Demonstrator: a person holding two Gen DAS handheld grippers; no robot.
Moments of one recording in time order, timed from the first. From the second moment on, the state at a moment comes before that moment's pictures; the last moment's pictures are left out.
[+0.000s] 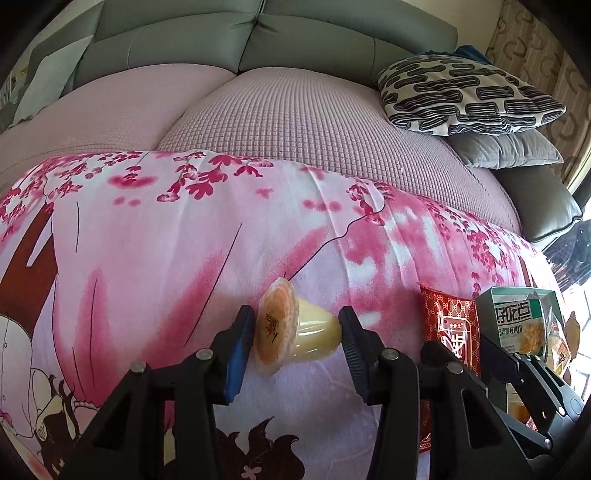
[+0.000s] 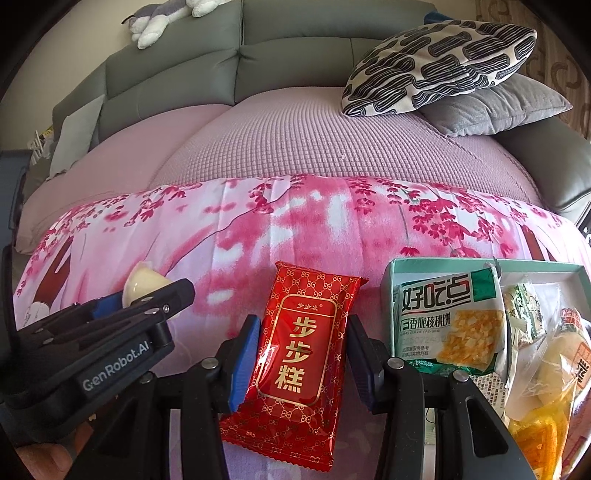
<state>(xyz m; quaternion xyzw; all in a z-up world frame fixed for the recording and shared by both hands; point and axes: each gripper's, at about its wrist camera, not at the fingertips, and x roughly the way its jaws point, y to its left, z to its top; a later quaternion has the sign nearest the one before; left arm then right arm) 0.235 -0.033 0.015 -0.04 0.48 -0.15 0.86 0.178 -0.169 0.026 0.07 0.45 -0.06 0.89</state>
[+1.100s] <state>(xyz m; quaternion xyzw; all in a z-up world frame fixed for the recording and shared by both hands) 0.228 -0.012 0.043 -0.07 0.44 -0.14 0.88 0.171 -0.166 0.046 0.07 0.43 -0.06 0.90</state>
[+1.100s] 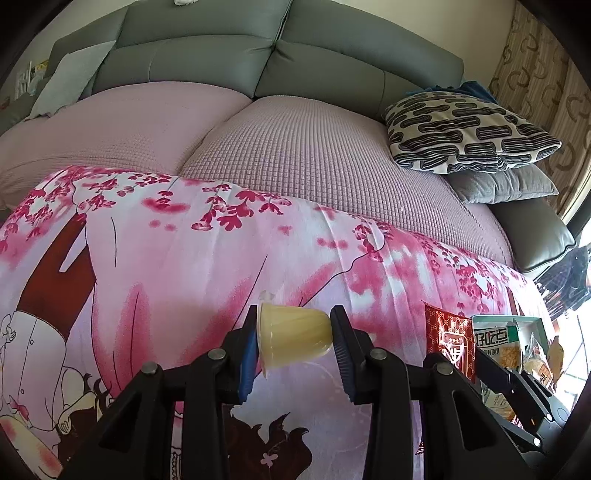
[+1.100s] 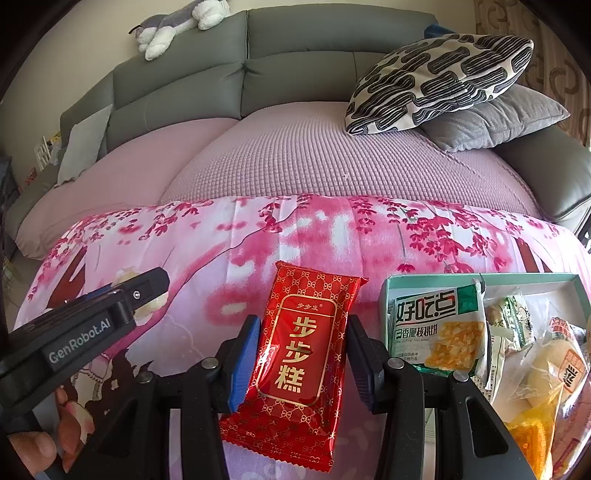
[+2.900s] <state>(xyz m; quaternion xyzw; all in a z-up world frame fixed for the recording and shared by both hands) 0.129 -0.232 0.078 0.00 0.51 -0.29 0.81 0.033 -0.352 0.087 0.14 0.44 -0.20 0.86</state>
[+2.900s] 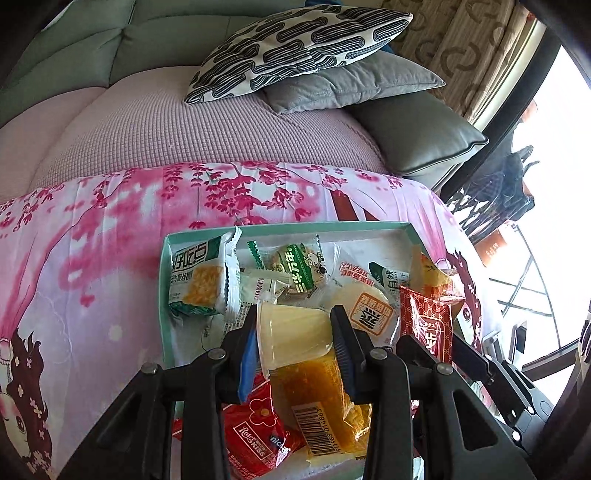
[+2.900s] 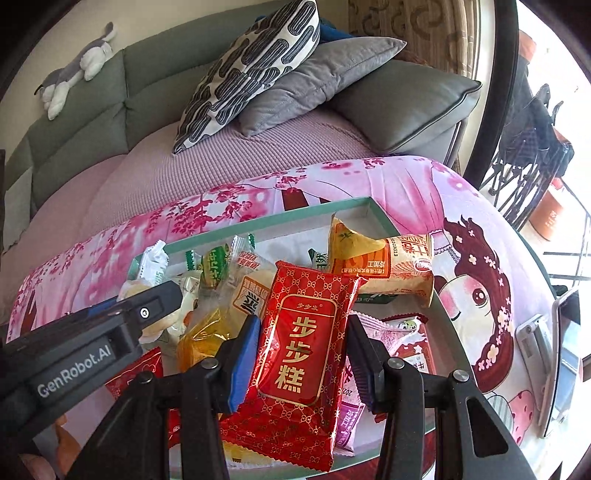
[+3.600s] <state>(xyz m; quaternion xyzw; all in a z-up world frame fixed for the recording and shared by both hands) 0.131 -0.226 0.079 0.00 0.52 -0.28 0.81 0.040 -0.346 0.079 0.12 0.46 -0.20 0.86</state>
